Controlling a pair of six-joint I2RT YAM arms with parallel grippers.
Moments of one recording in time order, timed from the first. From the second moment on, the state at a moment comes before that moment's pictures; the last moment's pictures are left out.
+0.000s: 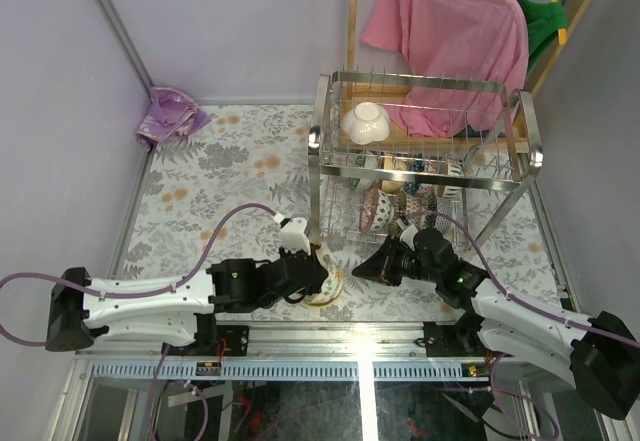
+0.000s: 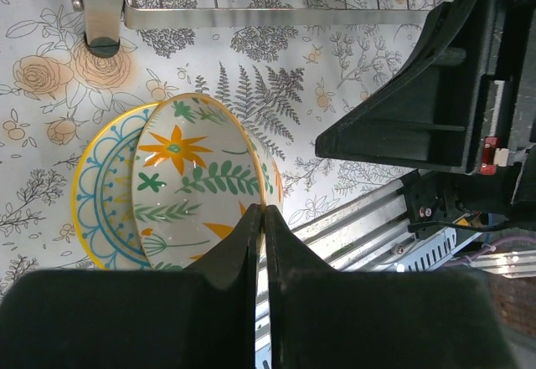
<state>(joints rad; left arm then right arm) -1.34 1.03 0.73 -0.44 -0.49 -1.03 0.76 0.86 0.26 0.13 -0.36 1.25</state>
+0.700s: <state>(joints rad) -1.34 1.04 0.73 -0.41 -0.49 -1.03 0.89 1.00 0.21 0.23 -0.33 1.26</state>
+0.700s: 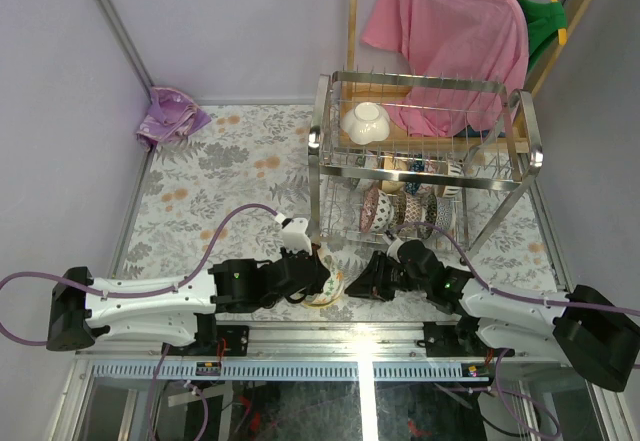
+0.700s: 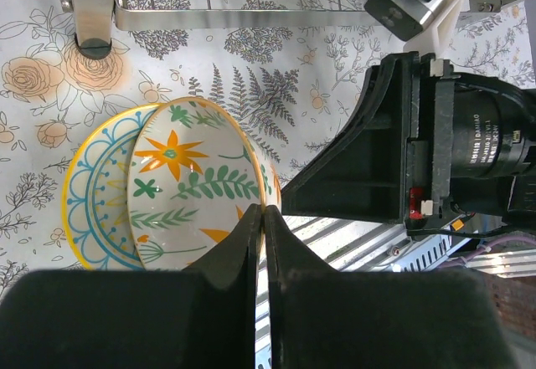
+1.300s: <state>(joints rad) -1.34 0.99 0.69 -0.41 -0.49 -1.05 0.93 1.11 0.22 0.32 -0.29 1.27</state>
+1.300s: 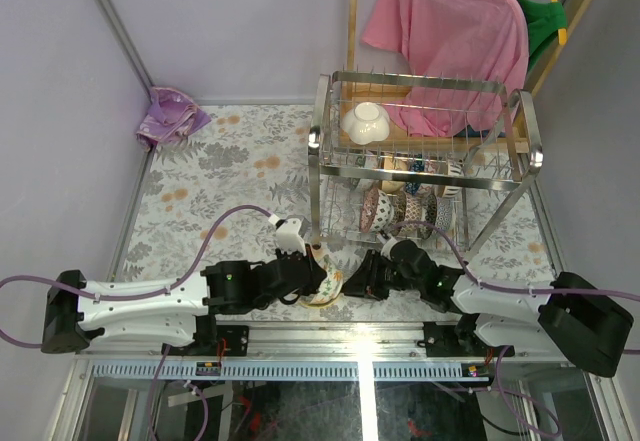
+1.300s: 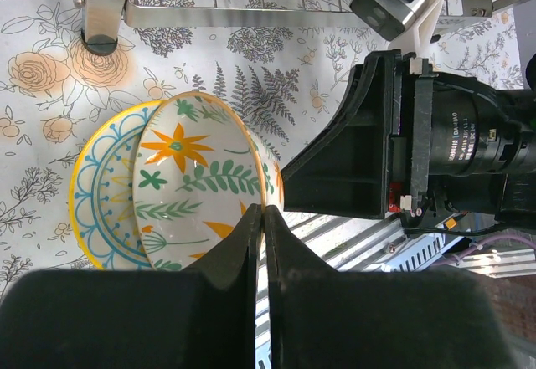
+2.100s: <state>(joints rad) -1.34 0.96 0.67 -0.38 -0.48 -1.05 0.97 1.24 0.32 0.27 -0.21 1.23</state>
